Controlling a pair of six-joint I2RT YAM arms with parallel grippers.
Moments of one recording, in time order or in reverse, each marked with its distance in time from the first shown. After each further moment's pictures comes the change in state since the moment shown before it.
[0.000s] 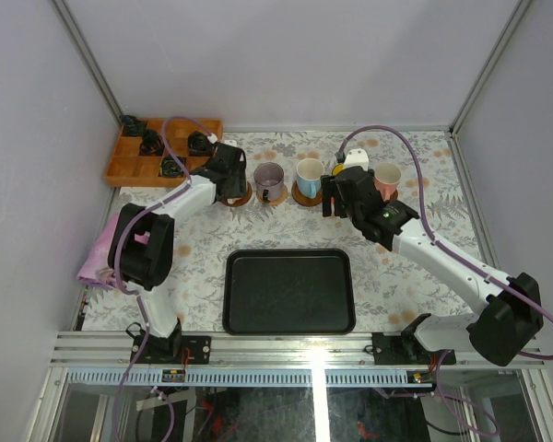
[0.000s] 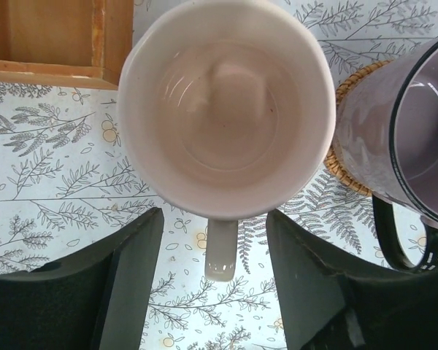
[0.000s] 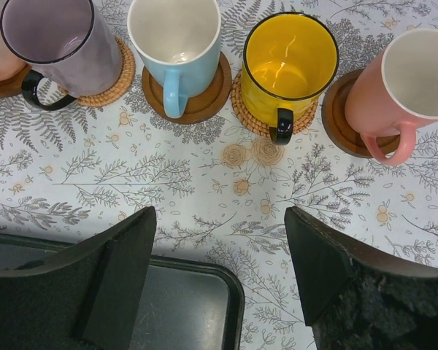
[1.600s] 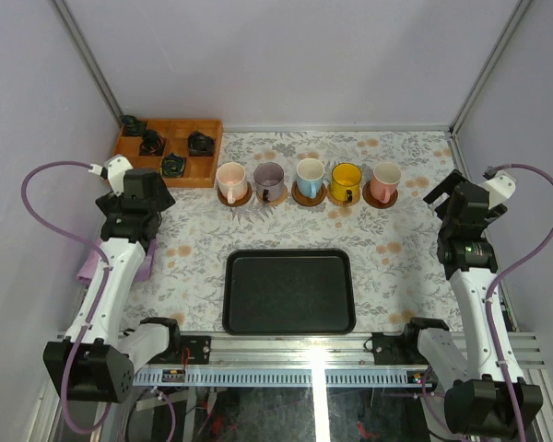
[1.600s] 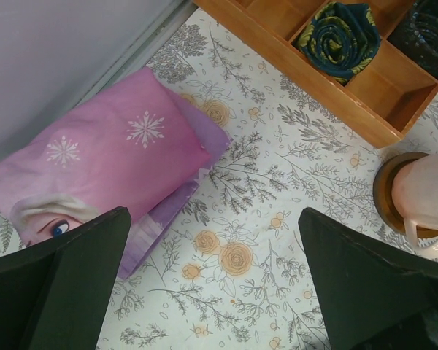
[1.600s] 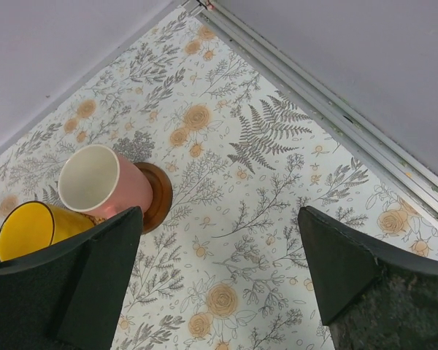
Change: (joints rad) left arm 0.301 -0.774 -0.323 -0.225 -0.282 -0.168; right arm -0.743 -0.452 -0.283 0.080 -0.003 0.157
